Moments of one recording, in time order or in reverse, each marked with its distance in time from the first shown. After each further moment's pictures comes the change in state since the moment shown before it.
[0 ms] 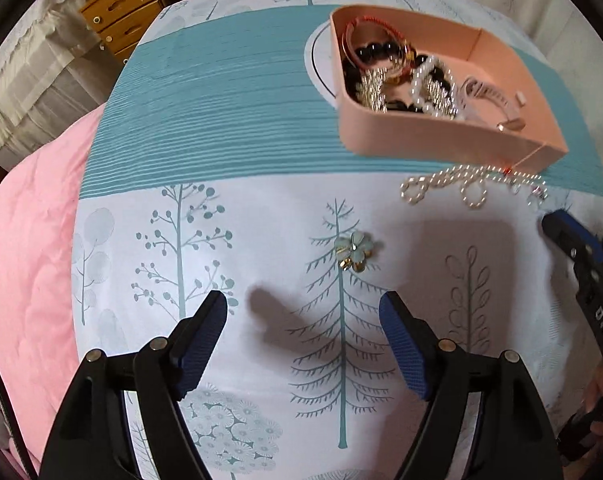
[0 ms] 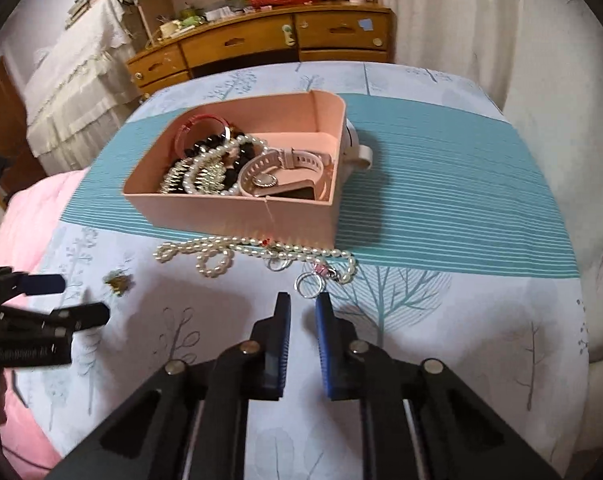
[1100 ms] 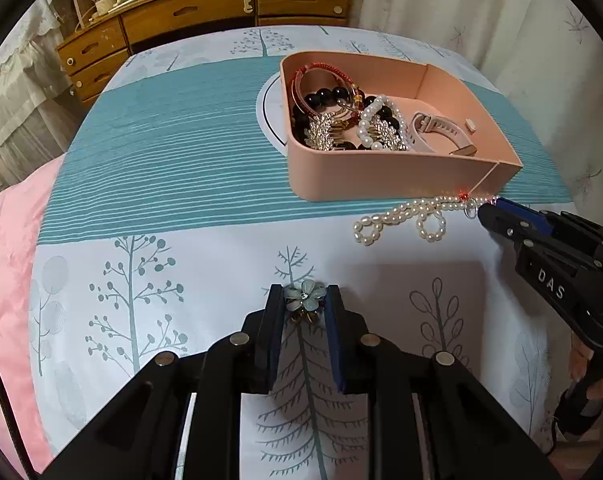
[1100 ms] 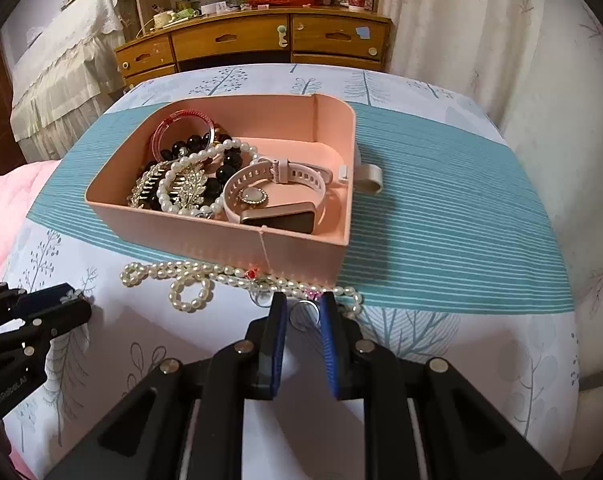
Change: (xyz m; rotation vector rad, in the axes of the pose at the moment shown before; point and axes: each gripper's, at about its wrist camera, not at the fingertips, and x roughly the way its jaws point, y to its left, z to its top) left arm -0.003 -0.010 -0.012 0.076 -0.229 -0.165; right arm 0.025 0.015 0.015 -0.049 -0.019 -0.096
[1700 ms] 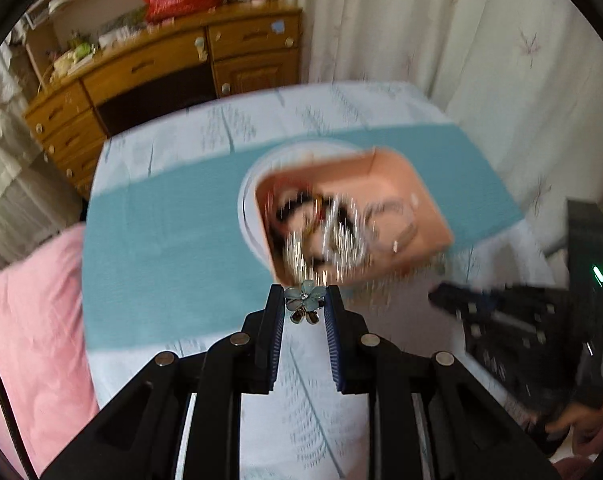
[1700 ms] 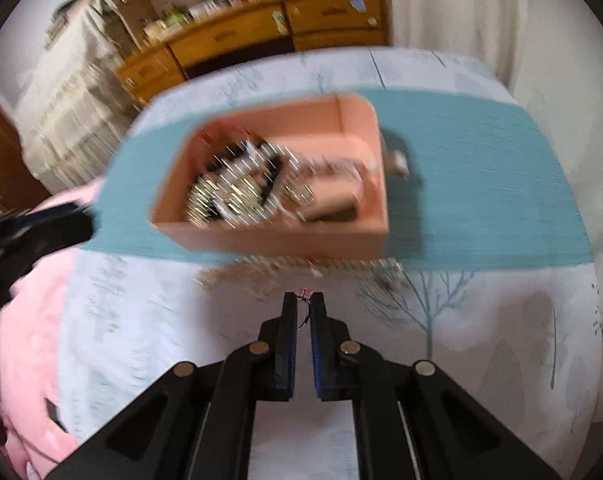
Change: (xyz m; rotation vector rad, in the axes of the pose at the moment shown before) left arm -0.079 -0.005 0.089 0.166 -0.063 -0.064; right arm -0.038 0.002 0.014 0.153 0.075 0.186
